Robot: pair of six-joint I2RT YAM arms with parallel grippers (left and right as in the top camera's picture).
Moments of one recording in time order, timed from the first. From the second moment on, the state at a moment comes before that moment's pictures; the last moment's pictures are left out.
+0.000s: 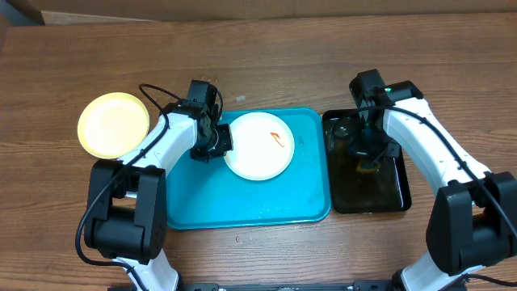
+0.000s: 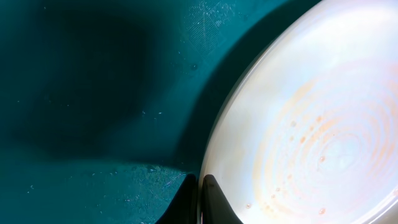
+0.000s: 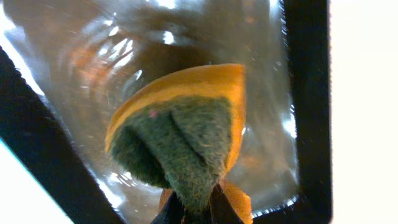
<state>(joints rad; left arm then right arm) -0.20 1.88 1.19 -0.71 0.18 -0.38 0.24 1.79 1.34 -1.17 0.14 0.48</state>
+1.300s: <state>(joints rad) -0.20 1.88 1.19 -0.71 0.18 -0.38 0.65 1.85 1.54 -0.89 0.14 0.46</state>
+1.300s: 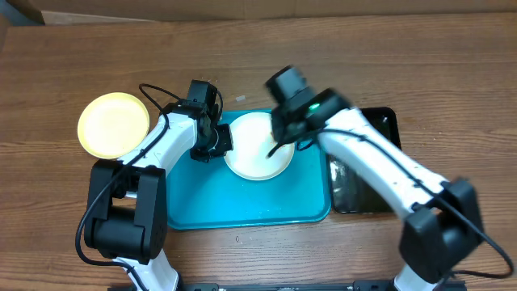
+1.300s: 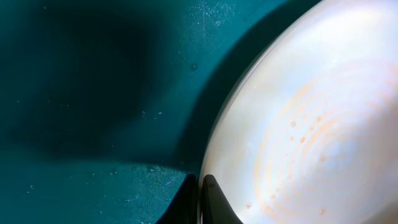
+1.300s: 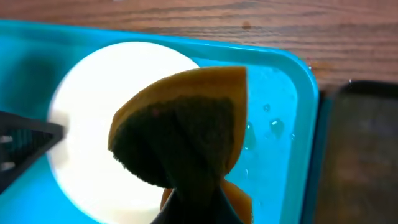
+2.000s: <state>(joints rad) -0.20 1.88 1.19 -0.71 0.18 -0.38 0.71 2.07 1.54 -0.79 0.34 0.46</state>
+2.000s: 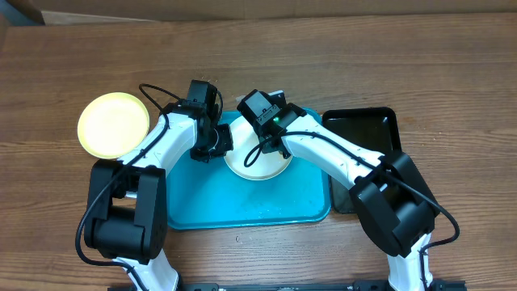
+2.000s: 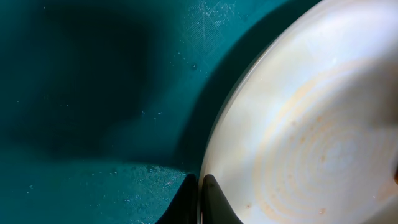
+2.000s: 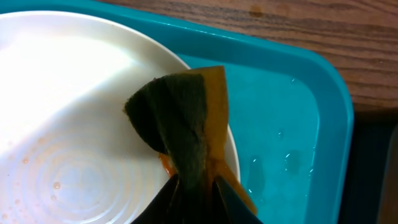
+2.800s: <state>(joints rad) -0.20 1.88 1.19 -0.71 0.18 -0.38 0.71 2.07 1.54 -0.76 0.32 0.34</state>
